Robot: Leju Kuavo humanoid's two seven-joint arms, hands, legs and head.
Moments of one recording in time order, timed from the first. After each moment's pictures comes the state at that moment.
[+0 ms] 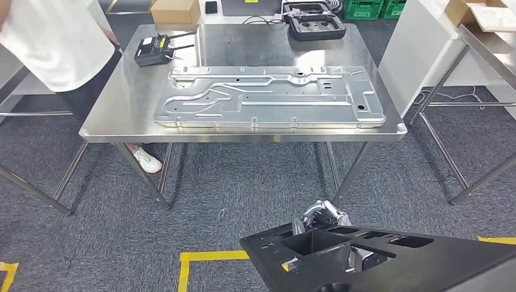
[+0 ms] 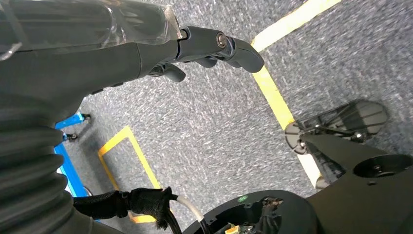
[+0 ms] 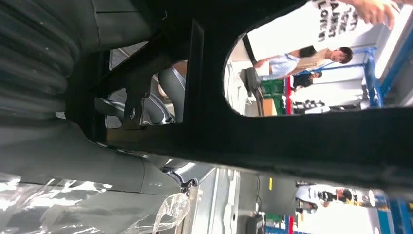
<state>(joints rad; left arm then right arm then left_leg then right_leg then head) -0.12 0.07 -1.12 -0.21 0.77 -0.16 -0.01 -0.14 -0.21 0.66 -1.94 -0.07 -0.39 -0.20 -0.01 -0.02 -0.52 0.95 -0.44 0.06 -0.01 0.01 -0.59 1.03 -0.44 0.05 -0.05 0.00</state>
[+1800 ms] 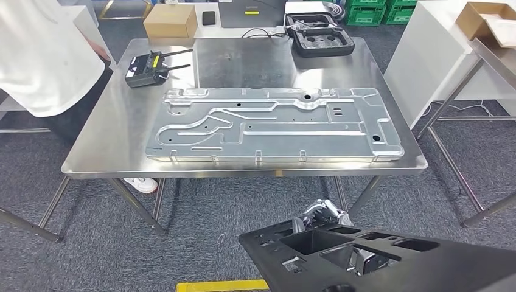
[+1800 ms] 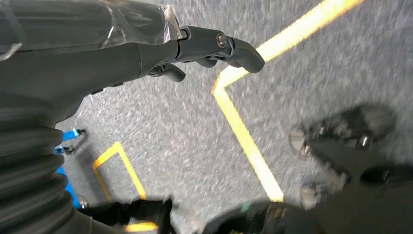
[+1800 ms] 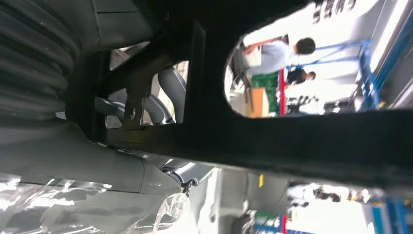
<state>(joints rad) -0.12 0.07 -1.12 -0.21 0.76 -0.15 -0.01 -0.14 -0.21 0.65 -1.94 -0.07 -0.39 -0.21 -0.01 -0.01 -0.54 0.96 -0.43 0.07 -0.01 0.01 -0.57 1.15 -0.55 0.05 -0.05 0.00</state>
